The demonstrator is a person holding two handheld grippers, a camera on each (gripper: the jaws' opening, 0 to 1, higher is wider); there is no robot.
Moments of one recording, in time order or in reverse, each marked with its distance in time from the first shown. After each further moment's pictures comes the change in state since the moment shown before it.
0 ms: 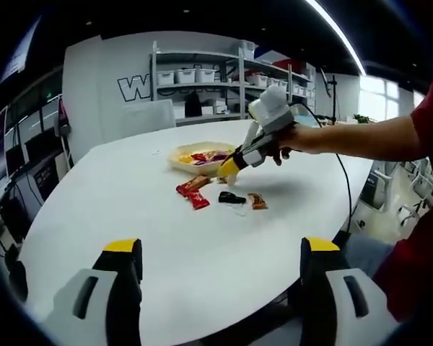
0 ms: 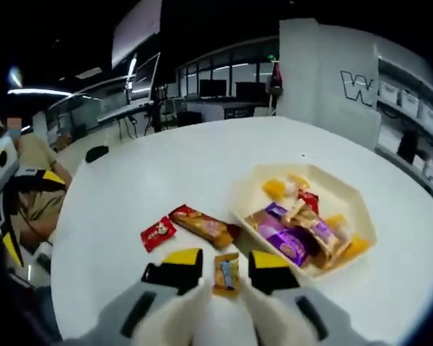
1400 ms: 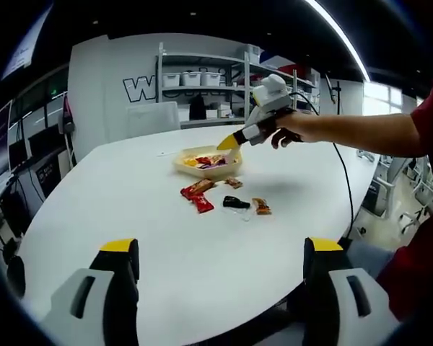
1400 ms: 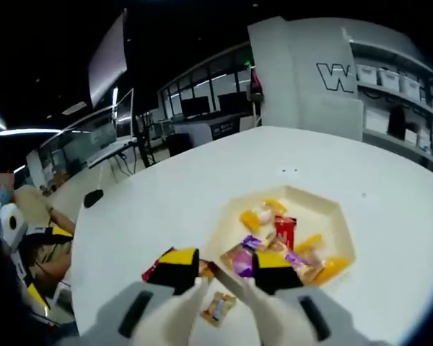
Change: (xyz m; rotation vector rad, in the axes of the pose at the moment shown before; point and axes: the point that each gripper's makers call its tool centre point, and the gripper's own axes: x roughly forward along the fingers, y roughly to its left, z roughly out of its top) left arm 0.001 0.005 0.003 -0.027 -0.023 0.017; right arm -0.014 -0.033 0.046 0.165 -0.078 0.003
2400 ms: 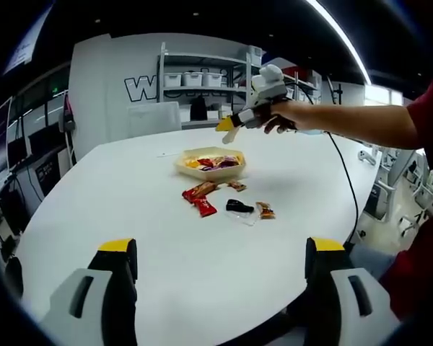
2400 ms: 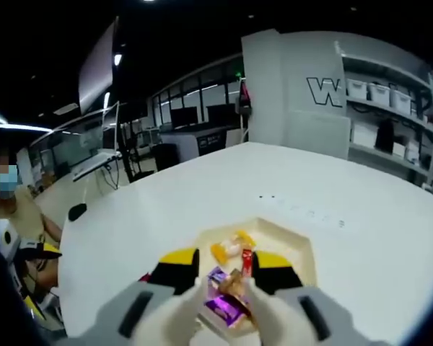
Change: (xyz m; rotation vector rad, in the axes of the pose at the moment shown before) left arm 0.008 0.005 0.005 -0.013 -0.008 -0.002; right arm -0.009 -0.028 0.049 -0.026 -0.069 -0.084
